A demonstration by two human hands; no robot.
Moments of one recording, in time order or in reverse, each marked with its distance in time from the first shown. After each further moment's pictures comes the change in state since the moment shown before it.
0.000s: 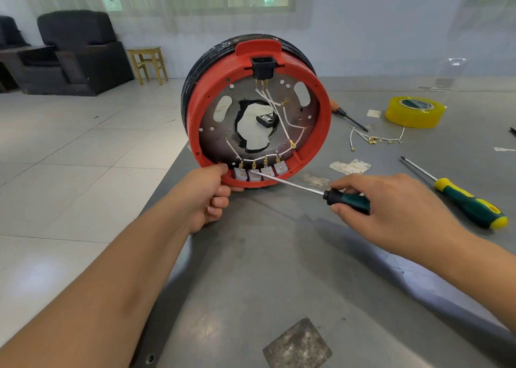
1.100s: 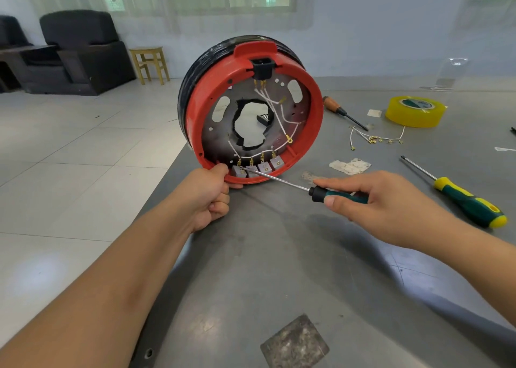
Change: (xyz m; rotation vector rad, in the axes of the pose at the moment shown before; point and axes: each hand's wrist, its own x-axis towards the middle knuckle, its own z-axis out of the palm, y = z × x) left_hand 0.005 -0.004 0.005 -0.086 0.000 0.042; right_hand 0.011 0.007 0.004 0.406 -0.118 -0.007
